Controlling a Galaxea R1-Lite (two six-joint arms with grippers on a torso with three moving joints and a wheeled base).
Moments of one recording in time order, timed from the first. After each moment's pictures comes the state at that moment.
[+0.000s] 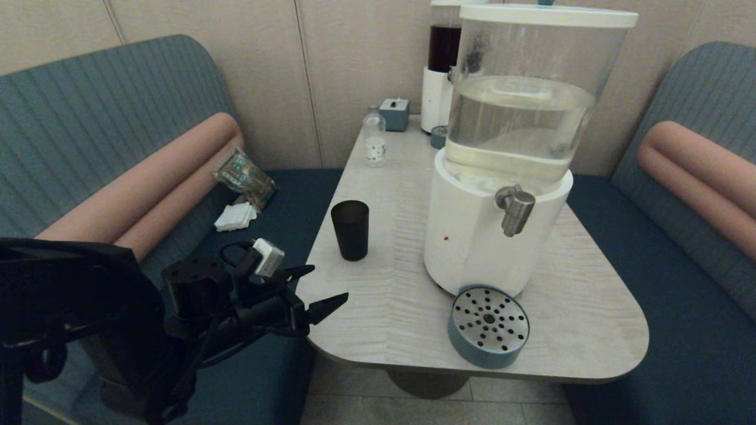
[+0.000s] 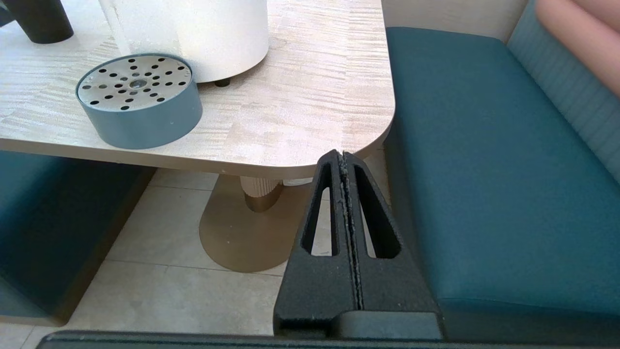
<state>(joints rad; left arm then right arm) -0.22 2.11 -0.48 -1.52 -0.56 0.04 -0.01 0.00 0.00 -0.04 -0.02 0.00</state>
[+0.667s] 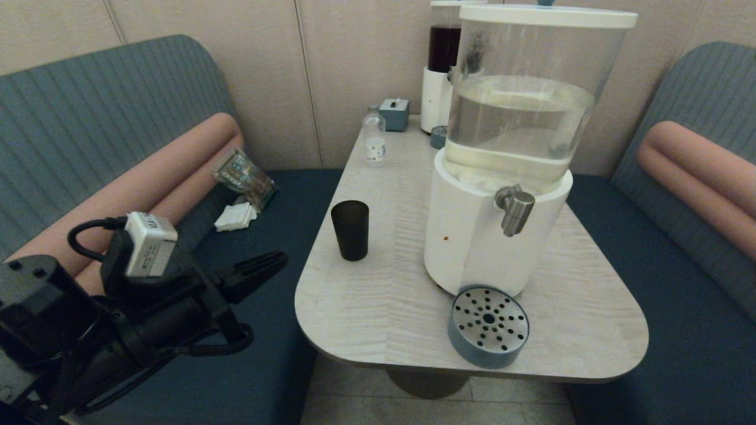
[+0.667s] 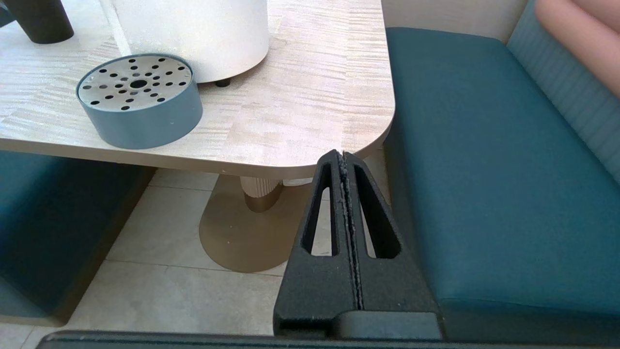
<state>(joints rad) -0.22 1.60 -0.23 -1.51 -0.52 0.02 -0.01 0.00 0.00 -0.04 -0.02 0.00</state>
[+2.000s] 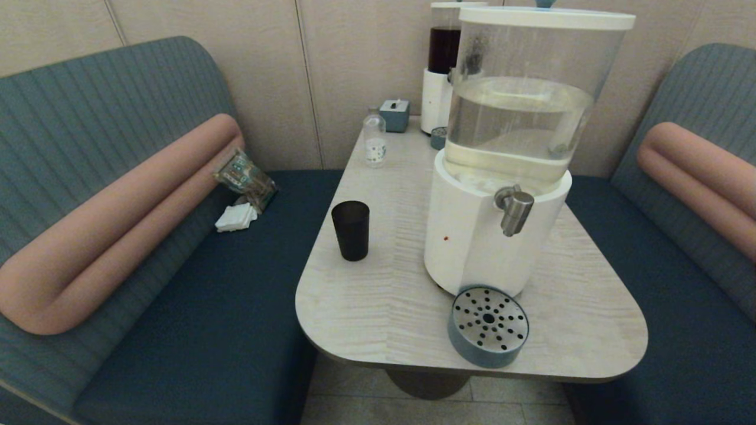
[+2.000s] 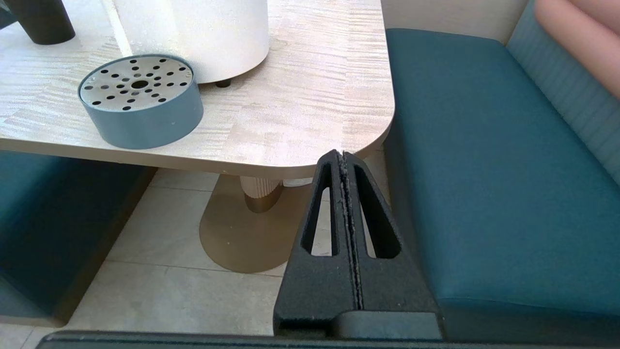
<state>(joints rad) -0.01 0.37 -0.32 -0.38 -0.21 -0.04 -0.01 0.00 0.00 -0.04 -0.02 0.00</state>
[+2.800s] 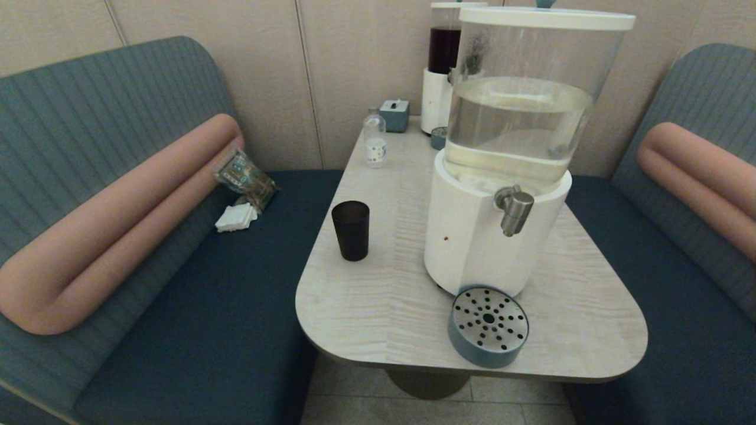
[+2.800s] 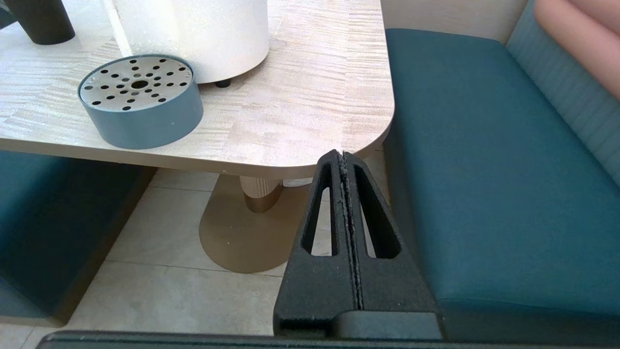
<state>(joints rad) 0.00 0.00 -0.02 -0.08 -0.09 0.19 -0.01 0.00 0.00 -0.04 -0.02 0.00</state>
